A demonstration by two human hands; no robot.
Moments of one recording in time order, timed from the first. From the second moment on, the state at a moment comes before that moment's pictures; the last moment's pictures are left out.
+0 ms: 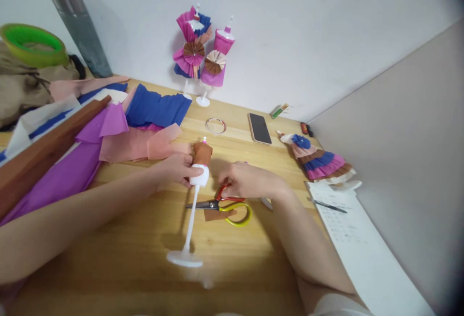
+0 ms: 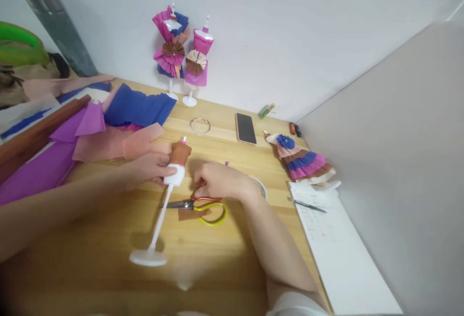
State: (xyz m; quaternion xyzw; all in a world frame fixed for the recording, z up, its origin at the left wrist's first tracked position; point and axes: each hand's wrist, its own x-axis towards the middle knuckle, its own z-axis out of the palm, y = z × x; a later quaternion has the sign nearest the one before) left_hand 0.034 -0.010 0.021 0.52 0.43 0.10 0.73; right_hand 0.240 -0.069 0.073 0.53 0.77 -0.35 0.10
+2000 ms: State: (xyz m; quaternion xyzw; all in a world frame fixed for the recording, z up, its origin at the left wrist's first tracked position) left_hand -0.008 -0.005 -0.007 0.86 0.49 0.12 -0.06; right_hand 0.197 -0.117 -0.003 0.43 0.87 -0.06 -0.24
